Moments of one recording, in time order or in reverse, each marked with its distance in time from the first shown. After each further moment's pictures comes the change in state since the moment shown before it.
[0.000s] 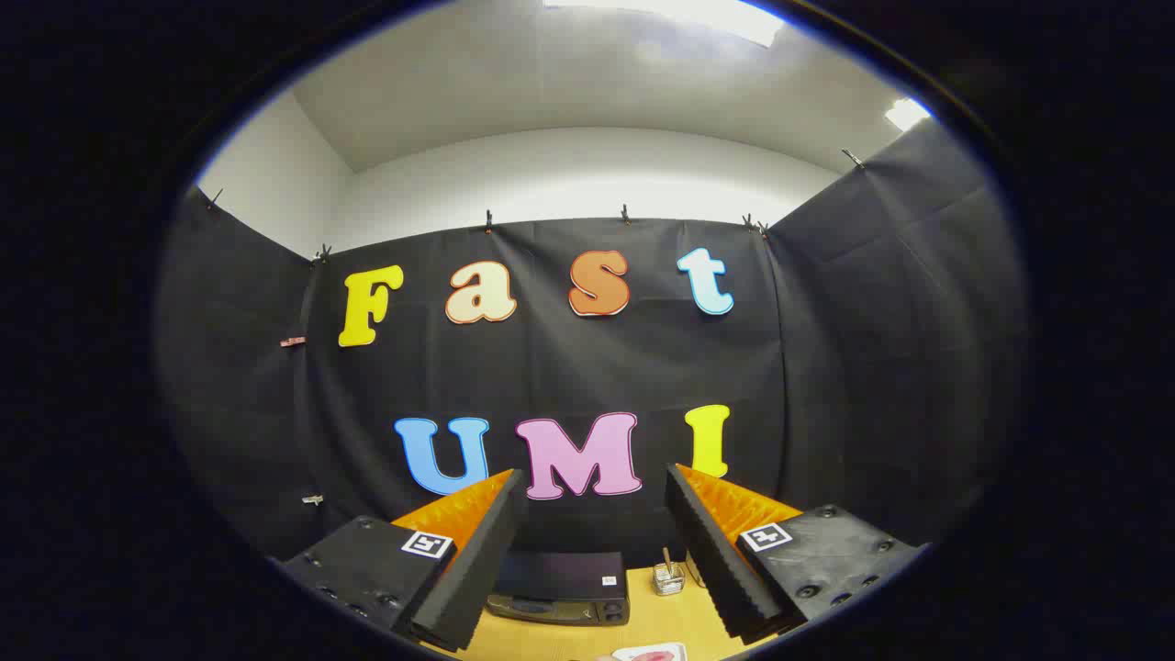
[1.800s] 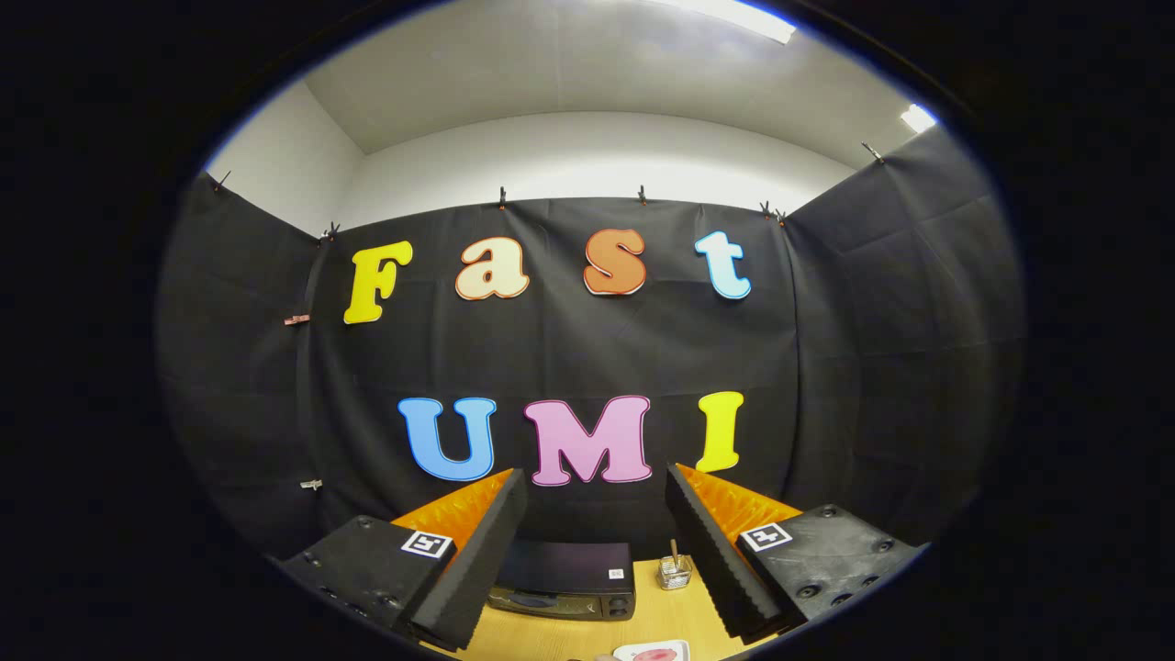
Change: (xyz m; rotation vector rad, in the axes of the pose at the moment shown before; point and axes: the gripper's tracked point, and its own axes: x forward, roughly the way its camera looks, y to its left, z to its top) arm 0.034 0.028 -0.040 -0.031 0.061 0.031
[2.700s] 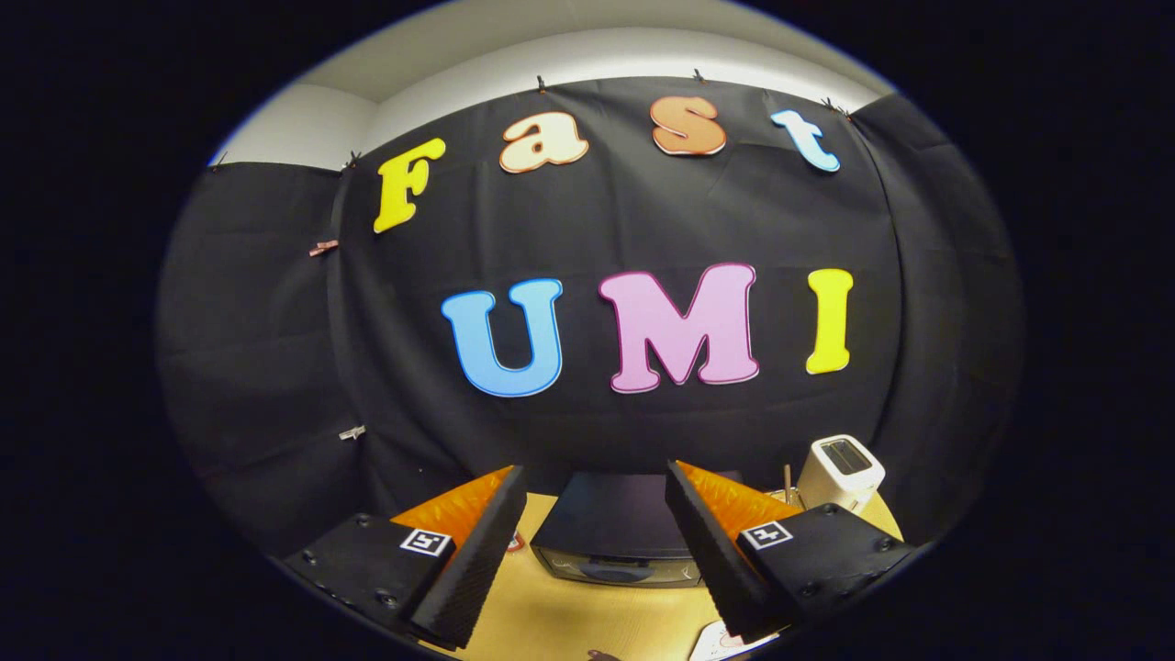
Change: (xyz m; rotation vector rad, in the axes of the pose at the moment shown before) arm 0.112 0.097 -0.212 0.075 0.329 0.172
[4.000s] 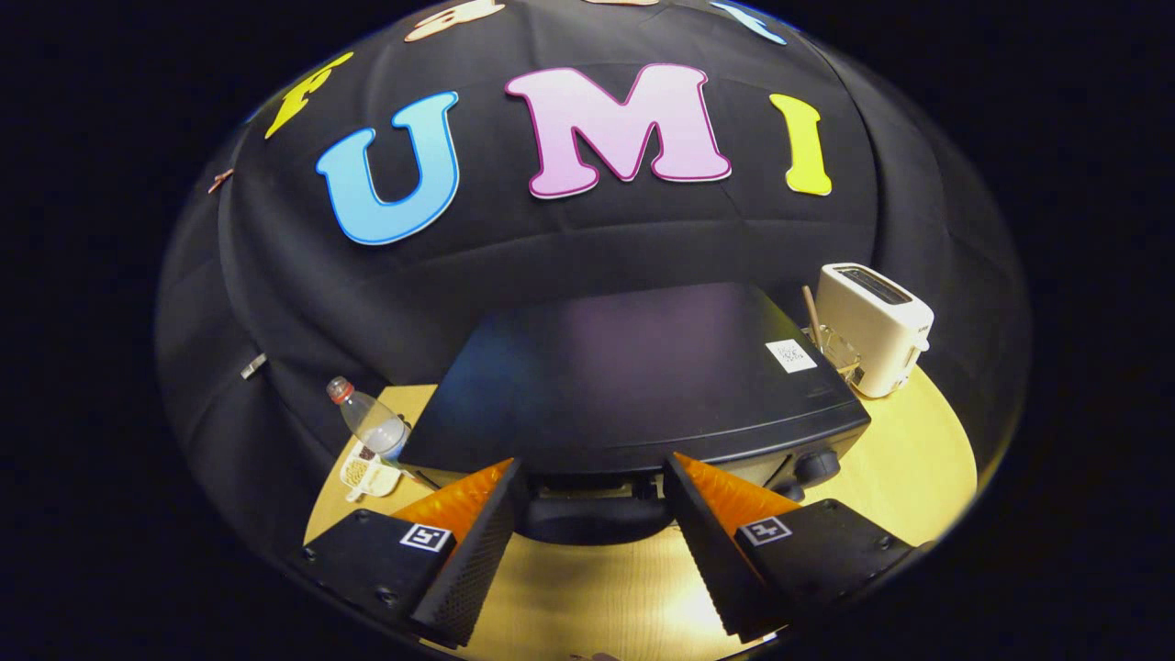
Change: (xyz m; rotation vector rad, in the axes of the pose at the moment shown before) arm 0.123 -0.060 -0.248 0.058 0.387 -0.231
